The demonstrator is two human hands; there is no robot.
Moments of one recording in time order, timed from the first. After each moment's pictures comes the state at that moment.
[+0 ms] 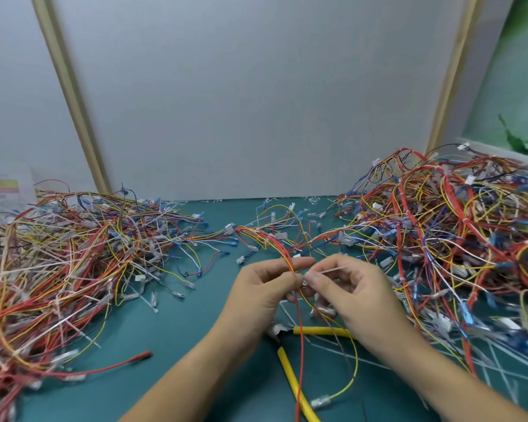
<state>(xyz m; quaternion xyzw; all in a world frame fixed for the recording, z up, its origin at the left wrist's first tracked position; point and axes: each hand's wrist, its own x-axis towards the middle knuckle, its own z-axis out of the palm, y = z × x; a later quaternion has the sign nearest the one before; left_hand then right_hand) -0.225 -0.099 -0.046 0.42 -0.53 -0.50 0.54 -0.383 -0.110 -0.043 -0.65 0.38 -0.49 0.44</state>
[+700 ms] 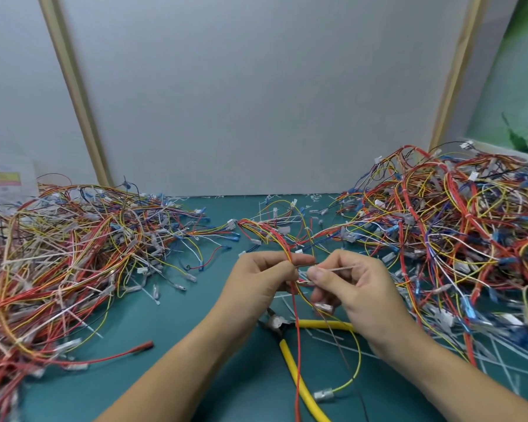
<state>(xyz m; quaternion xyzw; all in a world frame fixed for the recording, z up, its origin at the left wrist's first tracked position) -0.217 -0.102 -0.045 0.43 -0.55 -0.49 0.53 -0.379 -0.107 -0.043 -0.62 0.35 -0.51 0.49</state>
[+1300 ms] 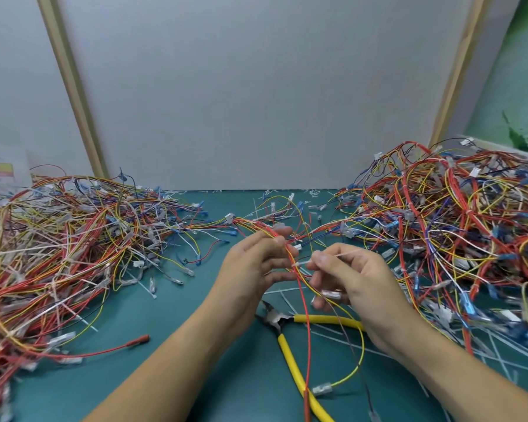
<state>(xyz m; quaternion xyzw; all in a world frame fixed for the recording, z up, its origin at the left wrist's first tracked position) -0.213 -0.105 -0.038 0.37 -0.43 -0.56 0.60 -0.382 -0.111 -0.039 -0.57 0.37 -0.48 0.55</state>
